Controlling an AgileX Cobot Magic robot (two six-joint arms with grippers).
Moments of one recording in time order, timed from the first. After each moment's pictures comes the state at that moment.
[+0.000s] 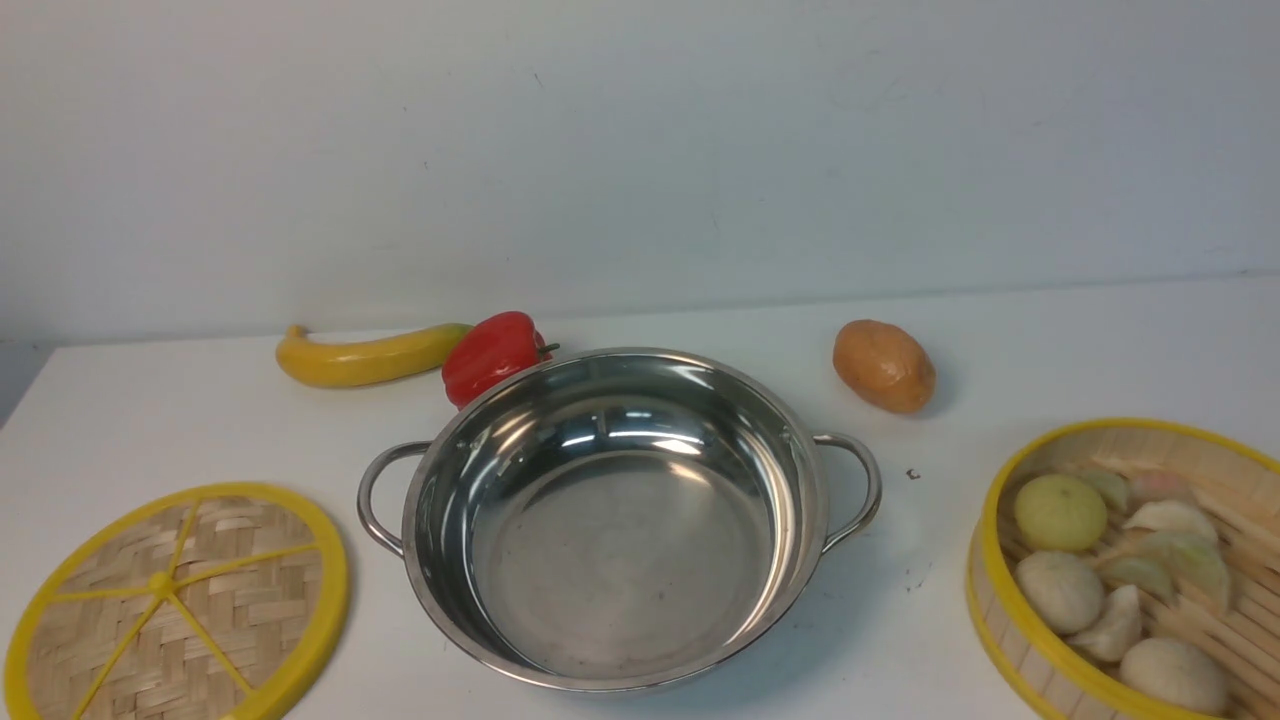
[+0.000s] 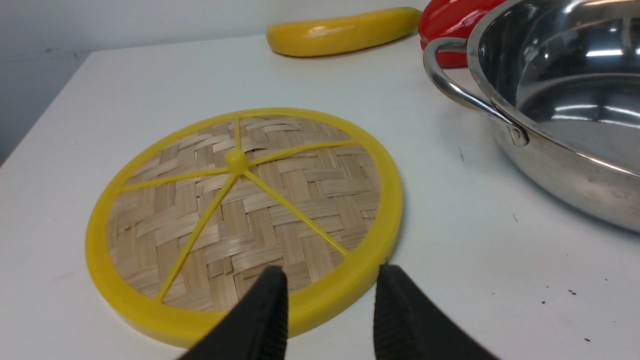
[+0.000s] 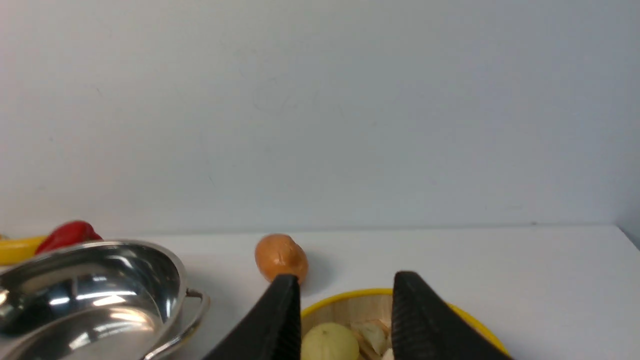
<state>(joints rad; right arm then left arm) 0.02 -0.01 -0.41 0.17 0.66 0.00 0.01 -0.01 0.03 0.02 0.40 0.02</state>
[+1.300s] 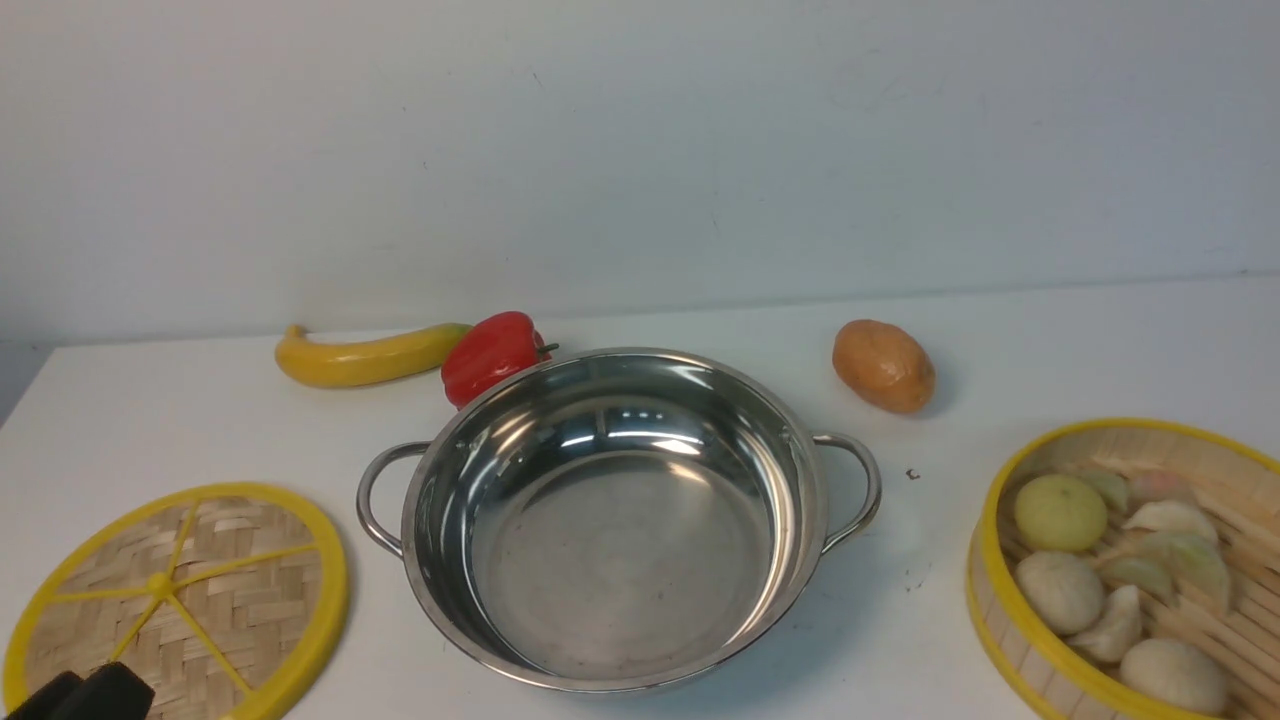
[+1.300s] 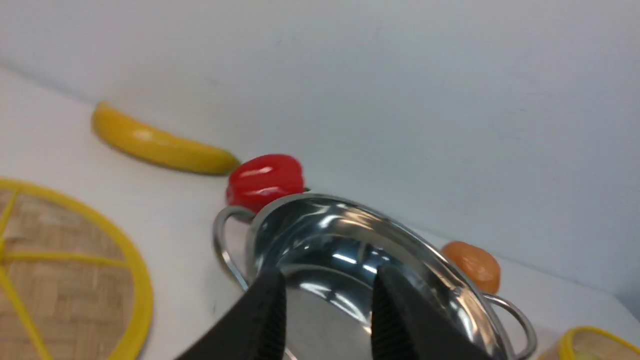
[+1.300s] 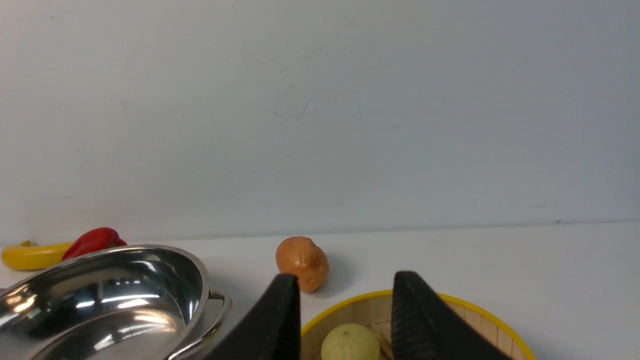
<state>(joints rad) 0.02 -0.01 -0.41 0.21 0.67 -0.03 0.01 0.00 -0.19 -0.64 0.40 0.15</state>
